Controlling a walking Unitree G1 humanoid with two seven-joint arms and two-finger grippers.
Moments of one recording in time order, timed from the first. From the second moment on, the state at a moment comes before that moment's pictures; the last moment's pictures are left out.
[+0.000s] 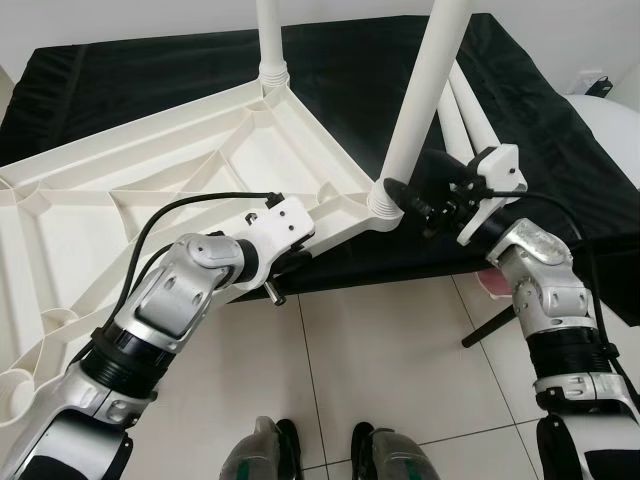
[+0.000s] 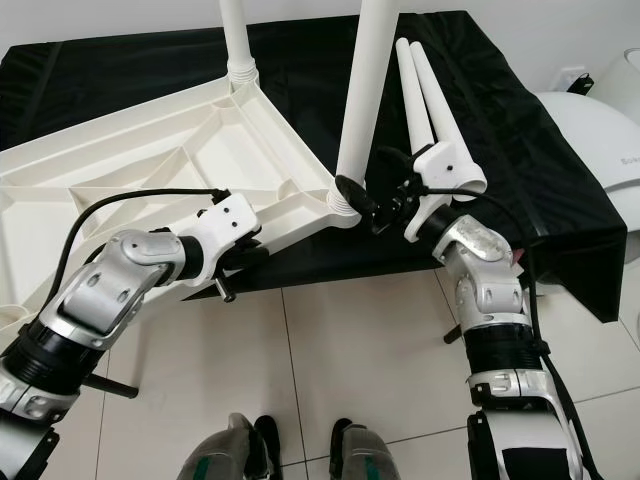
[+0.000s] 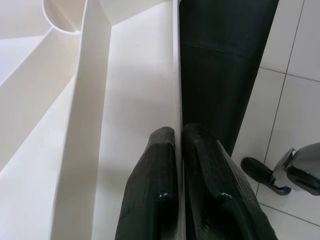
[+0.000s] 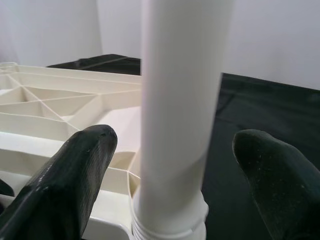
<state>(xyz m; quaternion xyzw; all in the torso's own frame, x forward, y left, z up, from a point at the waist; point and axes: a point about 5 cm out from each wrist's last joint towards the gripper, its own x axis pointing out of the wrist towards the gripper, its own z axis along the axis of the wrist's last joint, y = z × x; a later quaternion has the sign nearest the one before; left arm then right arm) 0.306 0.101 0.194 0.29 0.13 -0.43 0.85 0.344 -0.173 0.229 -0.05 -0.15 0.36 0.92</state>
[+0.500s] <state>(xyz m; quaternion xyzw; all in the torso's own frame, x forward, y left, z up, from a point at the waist) 0.300 0.098 0.194 0.29 0.12 -0.44 0.84 0.351 -0.170 0.230 -0.05 -0.14 0.38 0.91</state>
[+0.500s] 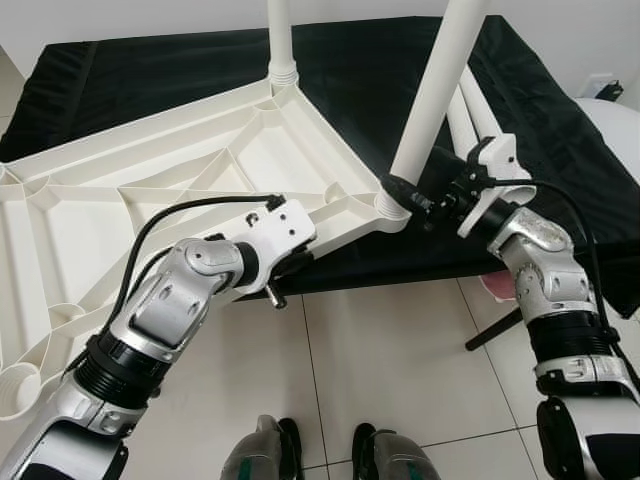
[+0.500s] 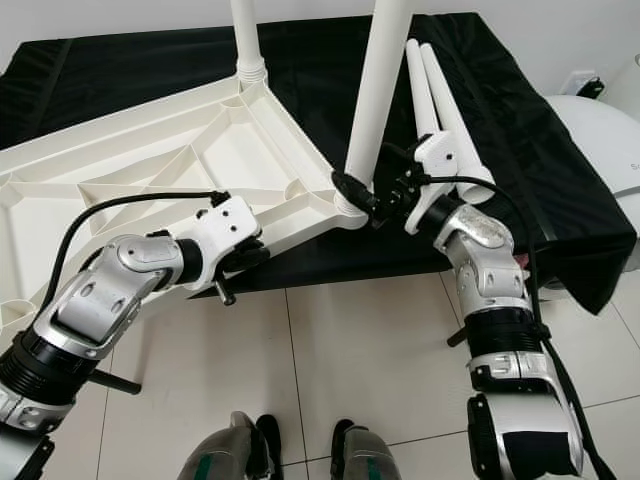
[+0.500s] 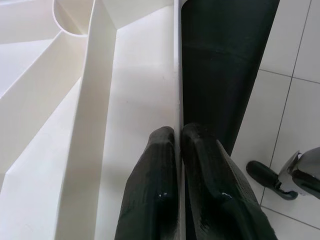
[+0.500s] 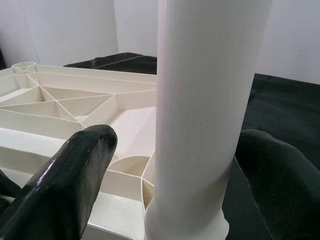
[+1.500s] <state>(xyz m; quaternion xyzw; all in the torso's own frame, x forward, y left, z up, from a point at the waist) 0.307 0.091 0.188 0.28 0.16 -0.43 0.84 0.351 -0.172 0.231 -0.05 -0.14 0.39 0.91</state>
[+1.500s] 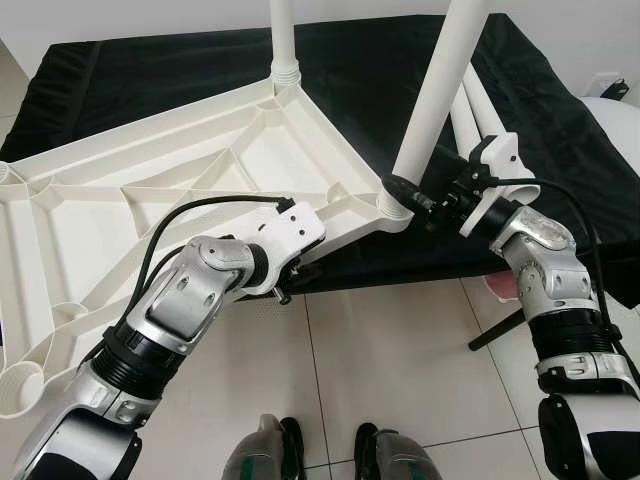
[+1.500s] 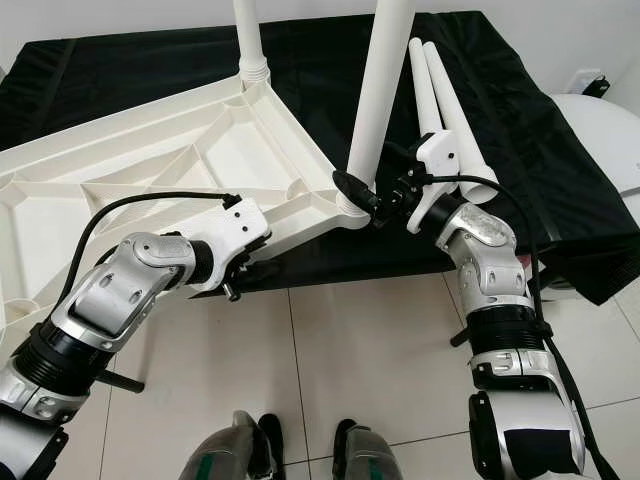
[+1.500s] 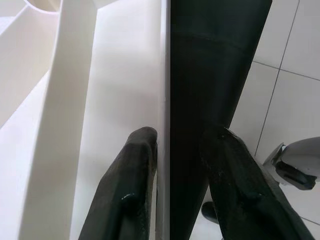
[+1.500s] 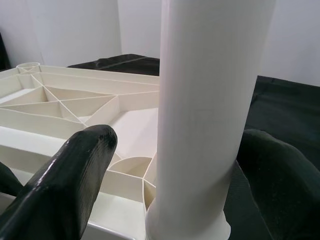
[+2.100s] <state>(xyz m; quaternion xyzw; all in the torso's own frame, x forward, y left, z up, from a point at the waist) 0.317 0.086 0.193 0.24 0.14 -0.43 0.86 0.351 -0.171 0.234 -0.06 -0.15 0.39 0.91</state>
